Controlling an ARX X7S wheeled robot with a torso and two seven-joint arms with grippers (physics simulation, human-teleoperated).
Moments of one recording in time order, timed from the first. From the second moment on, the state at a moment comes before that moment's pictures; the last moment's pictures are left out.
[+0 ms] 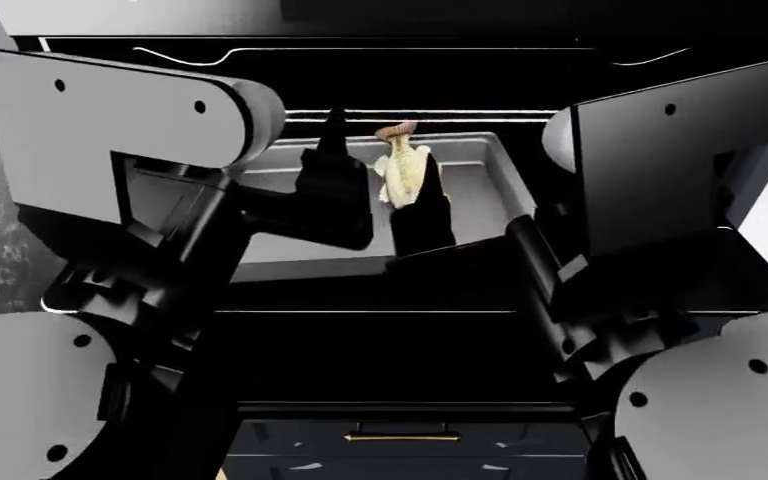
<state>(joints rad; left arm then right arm) -1.02 -0.19 -0.04 0.78 -1.56 -1.44 -1.15 1.24 0.53 -0.57 -0.76 1.85 0.94 1.55</state>
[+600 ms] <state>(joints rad) -1.09 -0.27 0.06 0.88 -1.90 -1.25 -1.47 1.72 0.79 -1.35 -0.95 1.75 0.27 1.57</state>
